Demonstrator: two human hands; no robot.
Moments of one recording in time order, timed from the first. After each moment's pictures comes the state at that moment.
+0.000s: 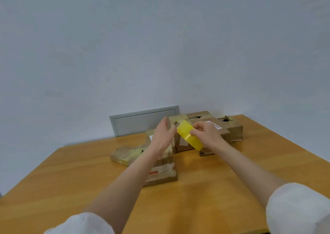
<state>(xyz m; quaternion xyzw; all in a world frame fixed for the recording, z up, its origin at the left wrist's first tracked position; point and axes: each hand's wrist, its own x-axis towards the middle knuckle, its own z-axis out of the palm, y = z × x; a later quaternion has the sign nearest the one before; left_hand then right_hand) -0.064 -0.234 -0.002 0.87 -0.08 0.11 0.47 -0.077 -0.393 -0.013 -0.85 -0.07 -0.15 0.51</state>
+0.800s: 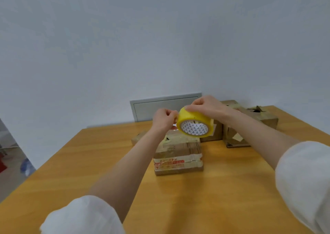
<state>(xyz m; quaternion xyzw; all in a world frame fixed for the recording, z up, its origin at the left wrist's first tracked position) -0.045 -0.161 0.010 0.82 0.01 0.12 0.56 -0.043 -0.327 0.039 -0.89 -0.19 -0.05 0.42</state>
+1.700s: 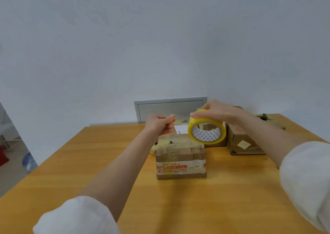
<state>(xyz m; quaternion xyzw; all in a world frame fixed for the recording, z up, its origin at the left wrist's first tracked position) -0.044 -0.126 0.012 0.72 0.06 0.06 0.69 -0.019 -0.337 0.045 -0.91 -0.21 0.02 0.35</state>
